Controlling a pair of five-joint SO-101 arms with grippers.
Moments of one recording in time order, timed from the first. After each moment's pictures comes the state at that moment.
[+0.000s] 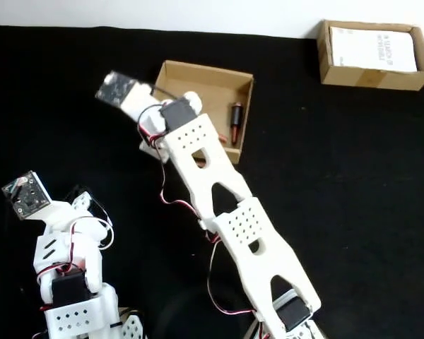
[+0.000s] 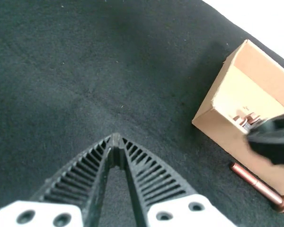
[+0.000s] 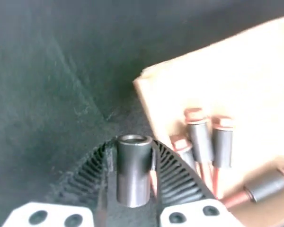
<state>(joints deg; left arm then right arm) -19.9 -103.3 96.3 41.5 21.2 -39.7 62.9 -92.4 100.0 25.9</state>
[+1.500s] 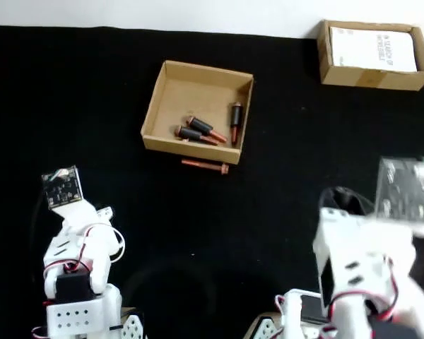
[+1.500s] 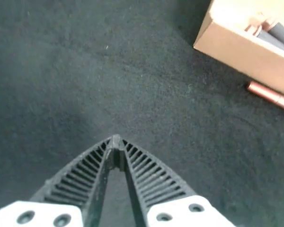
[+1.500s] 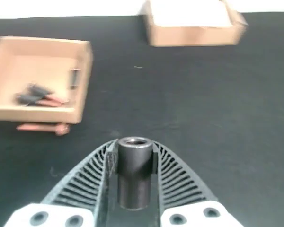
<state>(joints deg) -13.1 -98.0 91.2 55.2 8.7 8.9 -75.3 21.5 92.8 5.3</state>
